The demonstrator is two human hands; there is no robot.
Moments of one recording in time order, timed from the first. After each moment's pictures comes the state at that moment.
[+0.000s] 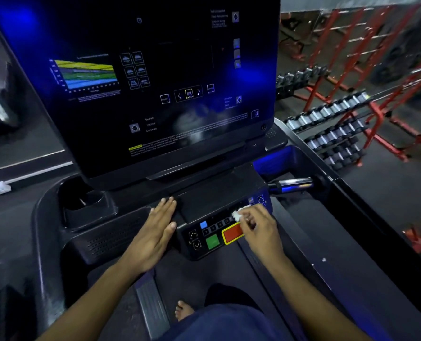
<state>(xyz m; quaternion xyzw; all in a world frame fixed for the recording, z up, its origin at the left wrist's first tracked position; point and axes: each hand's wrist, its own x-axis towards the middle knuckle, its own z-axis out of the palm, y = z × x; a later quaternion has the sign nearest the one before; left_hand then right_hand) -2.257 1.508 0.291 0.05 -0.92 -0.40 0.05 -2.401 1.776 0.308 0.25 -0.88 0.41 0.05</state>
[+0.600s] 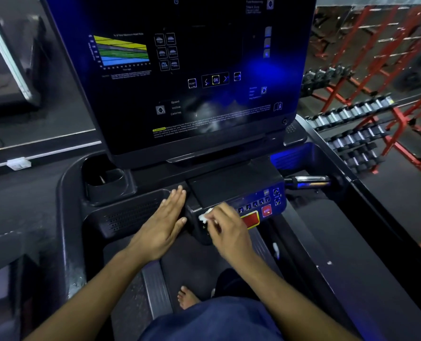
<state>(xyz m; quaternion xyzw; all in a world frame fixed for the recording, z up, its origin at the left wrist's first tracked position) -2.233 1.506 0.293 0.04 -0.94 -0.33 0.02 -2.334 1.704 0.314 0.41 -0.84 0.36 0.04</state>
